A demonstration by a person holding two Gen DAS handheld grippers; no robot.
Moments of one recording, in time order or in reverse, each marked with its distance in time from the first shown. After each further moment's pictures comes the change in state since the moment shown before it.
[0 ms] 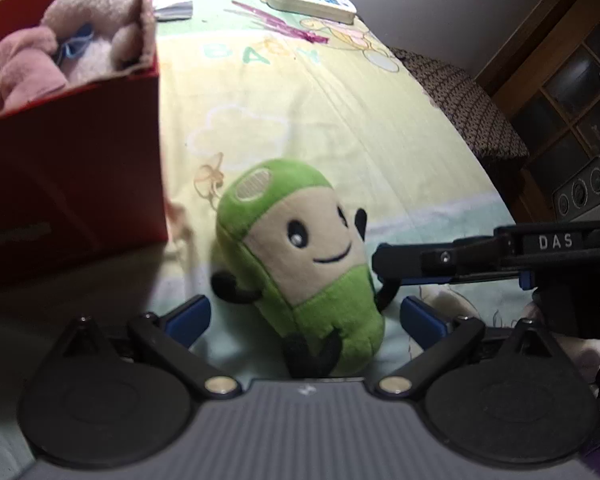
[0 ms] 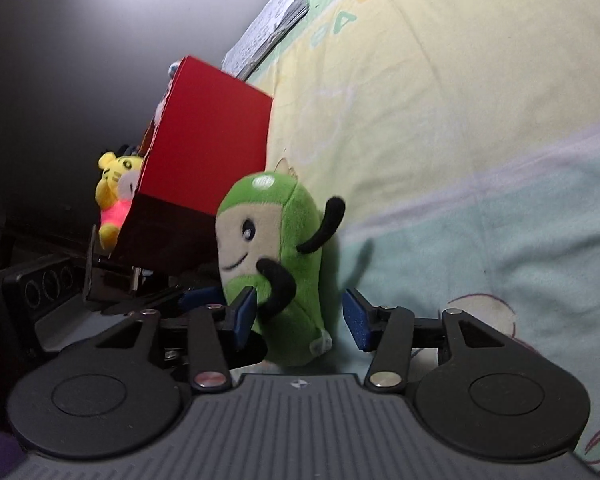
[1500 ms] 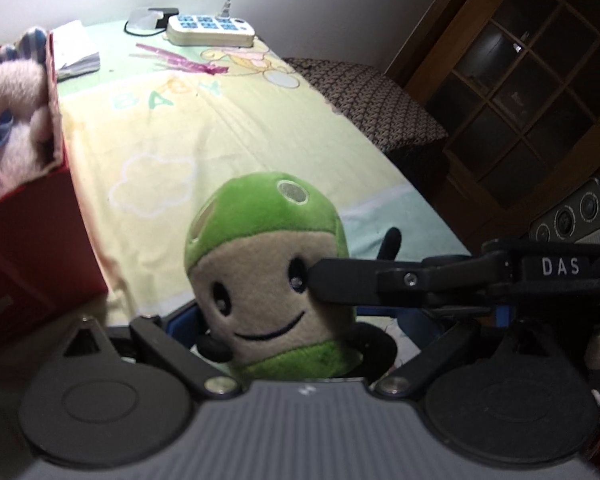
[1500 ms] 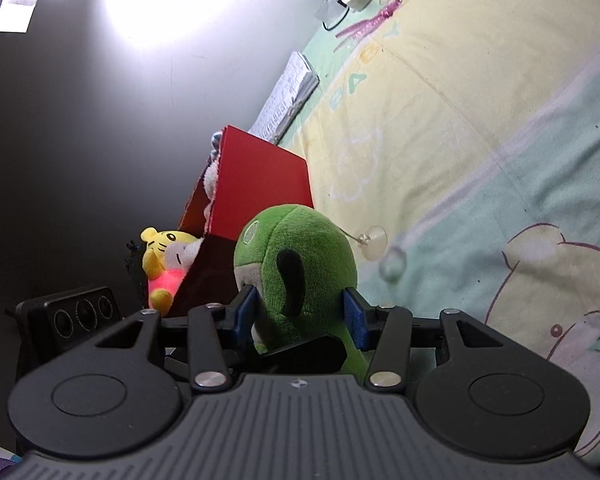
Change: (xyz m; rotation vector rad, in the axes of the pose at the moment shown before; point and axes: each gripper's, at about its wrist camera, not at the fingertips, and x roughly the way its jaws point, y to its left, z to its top) left arm -0.028 -0.023 0.010 0.195 -0.039 -0.219; right arm -0.025 0.052 -0.056 0.122 -0.290 0.062
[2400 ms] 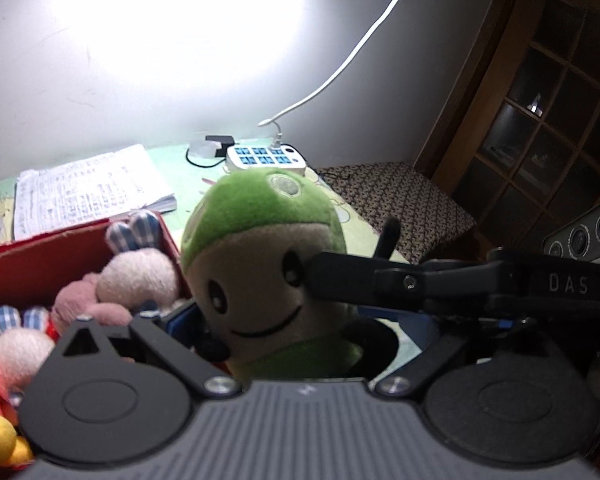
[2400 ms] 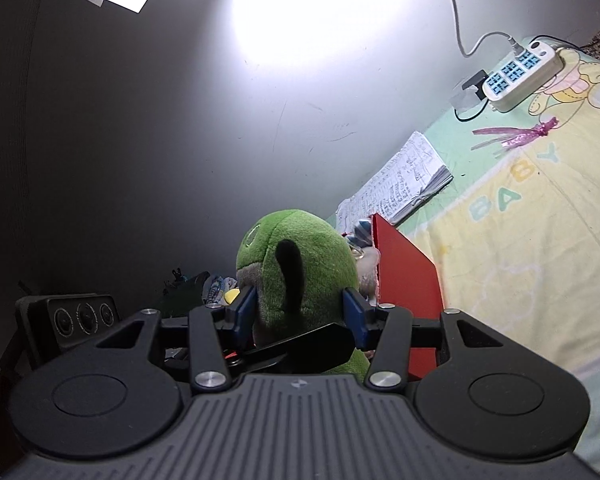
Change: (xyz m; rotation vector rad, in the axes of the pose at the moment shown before) left arm -0.108 0.040 0.073 0.027 -0.251 0.131; right arm 0.043 0.123 0.046 -0.246 -0.149 0.129
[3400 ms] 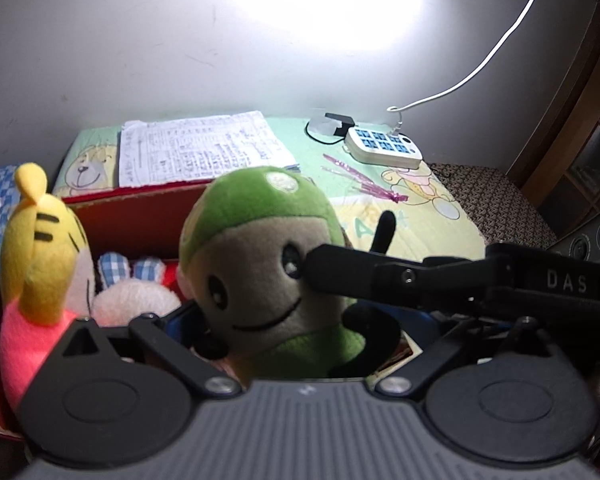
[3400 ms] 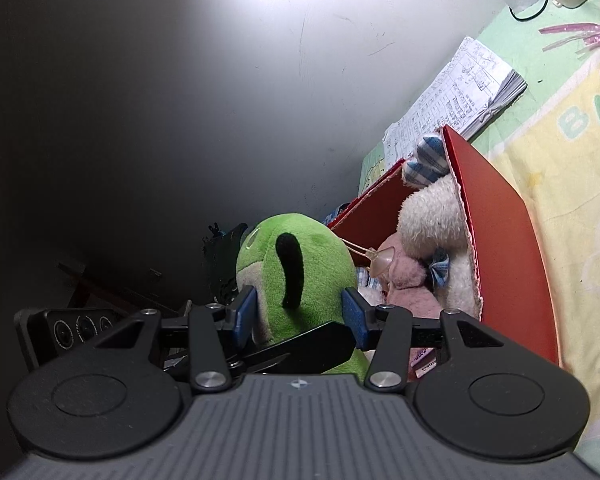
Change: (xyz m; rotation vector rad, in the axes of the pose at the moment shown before) left arm -0.014 0.069 -0.015 -0.146 0.052 0.238; right arm 0.106 -0.008 -0.013 0.107 0.195 0.155
